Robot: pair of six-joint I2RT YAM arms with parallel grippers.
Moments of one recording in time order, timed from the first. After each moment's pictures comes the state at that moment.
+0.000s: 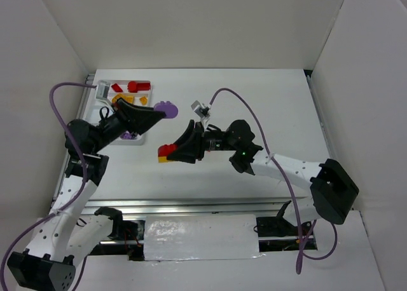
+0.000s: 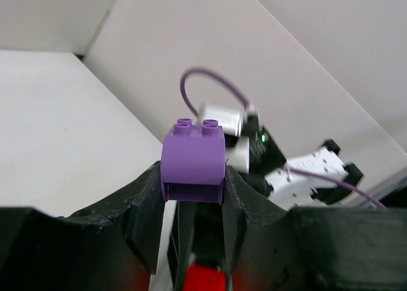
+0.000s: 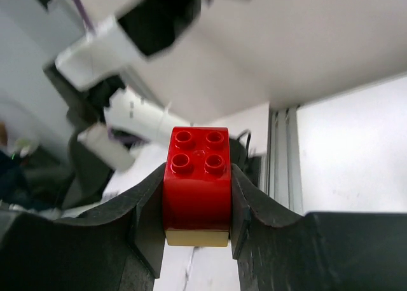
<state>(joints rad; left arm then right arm) -0.21 0.81 0.81 0.36 0.72 -0.97 0.85 1.38 0.86 0.86 -0.73 0.77</state>
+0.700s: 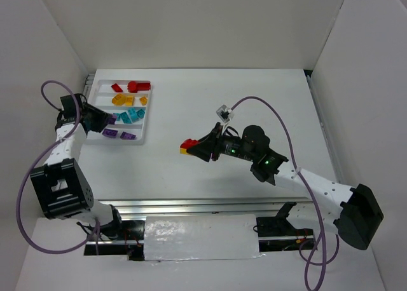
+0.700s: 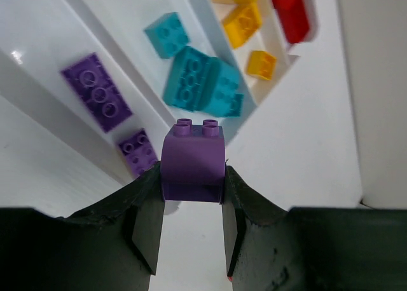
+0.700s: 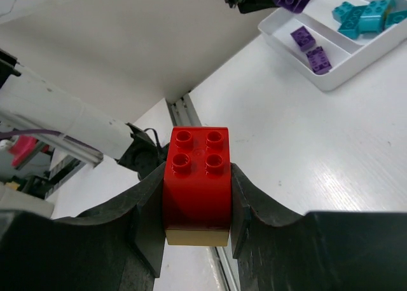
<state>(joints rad) 0.35 1.42 1.05 -0.34 0.20 -0.87 0.79 1.12 0.70 0.43 -0.45 0.59</state>
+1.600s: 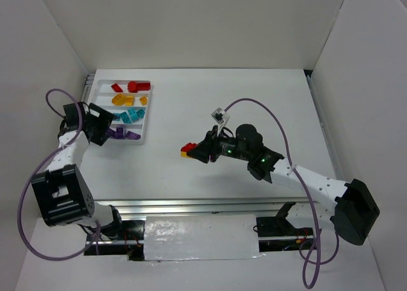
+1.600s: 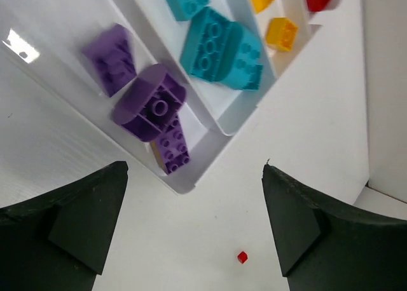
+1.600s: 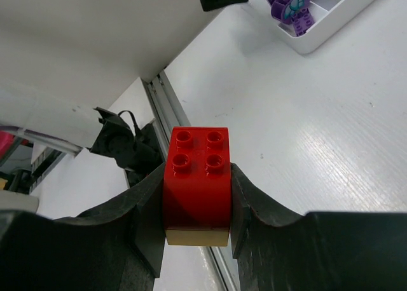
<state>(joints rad) 0.34 1.44 0.94 -0.31 0.22 -0.88 0.79 1.15 0.72 0.31 -0.40 0.56</state>
